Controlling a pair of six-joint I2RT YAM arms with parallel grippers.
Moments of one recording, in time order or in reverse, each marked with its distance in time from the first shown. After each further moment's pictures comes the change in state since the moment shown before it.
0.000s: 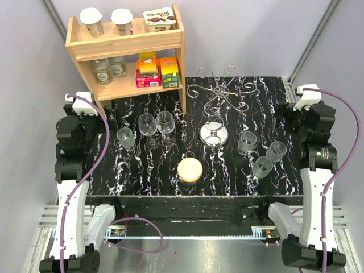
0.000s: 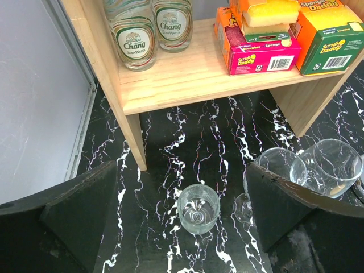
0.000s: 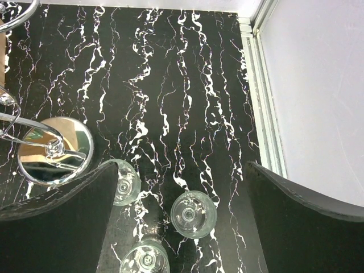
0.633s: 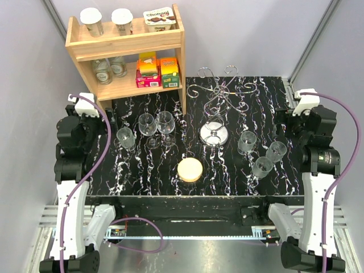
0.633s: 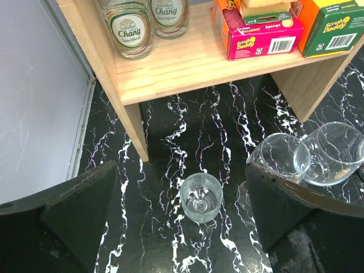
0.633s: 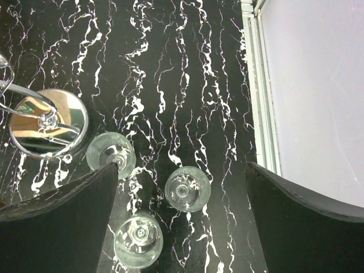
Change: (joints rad) left arm 0.000 -0.002 0.004 -0.034 0.008 0.028; right arm 0.000 -0.026 0.020 -0.113 0.000 -0.050
